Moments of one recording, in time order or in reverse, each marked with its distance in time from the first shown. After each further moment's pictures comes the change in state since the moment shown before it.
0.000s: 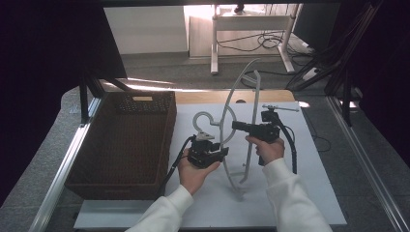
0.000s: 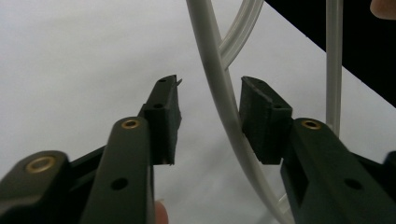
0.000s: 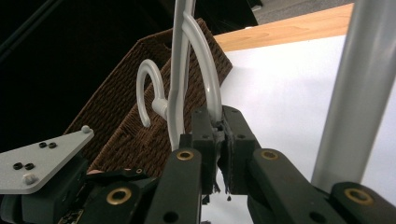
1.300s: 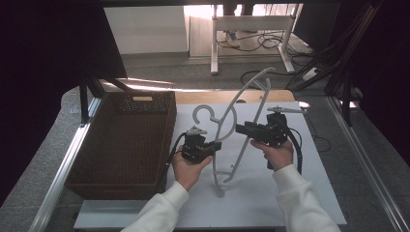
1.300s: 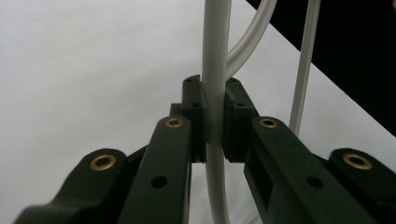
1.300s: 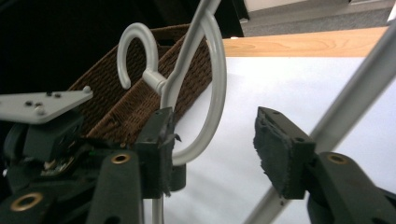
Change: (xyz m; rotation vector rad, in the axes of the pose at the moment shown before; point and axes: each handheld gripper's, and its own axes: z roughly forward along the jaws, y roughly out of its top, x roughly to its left) left arm 0.016 0.006 -0.014 -0.017 -0.049 -0.047; right arm 0.017 -0.003 -0.029 -0.013 -0.090 -0.169
